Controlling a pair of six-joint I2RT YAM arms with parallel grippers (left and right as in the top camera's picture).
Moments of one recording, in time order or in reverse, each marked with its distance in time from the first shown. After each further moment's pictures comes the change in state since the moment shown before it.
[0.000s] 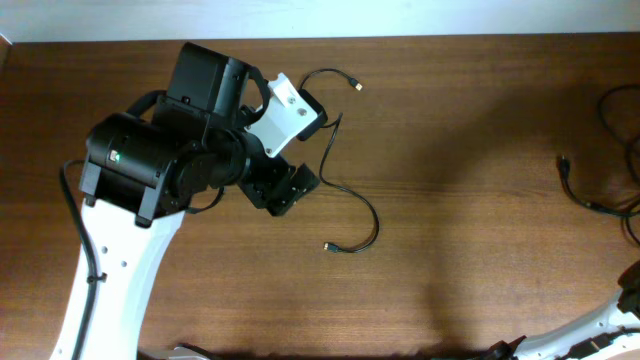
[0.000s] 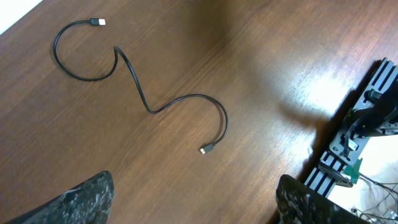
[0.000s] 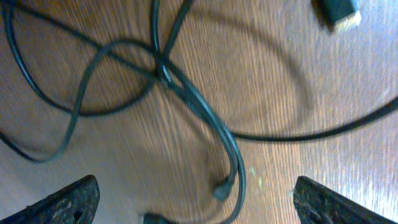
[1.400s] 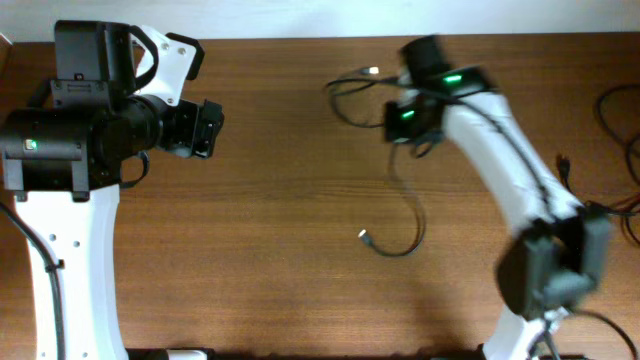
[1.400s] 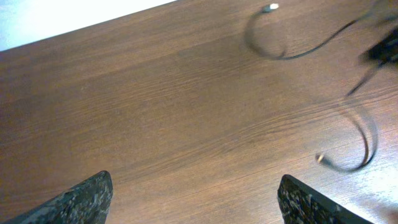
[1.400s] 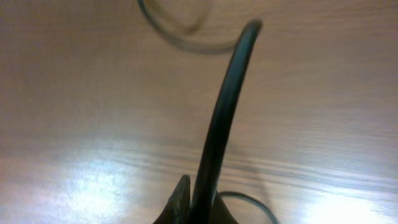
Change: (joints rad) left arm 0.372 0.001 -0.003 0.107 -0.184 -0.125; right arm 1.116 -0.176 0.025 -0.080 -0.004 -0.660
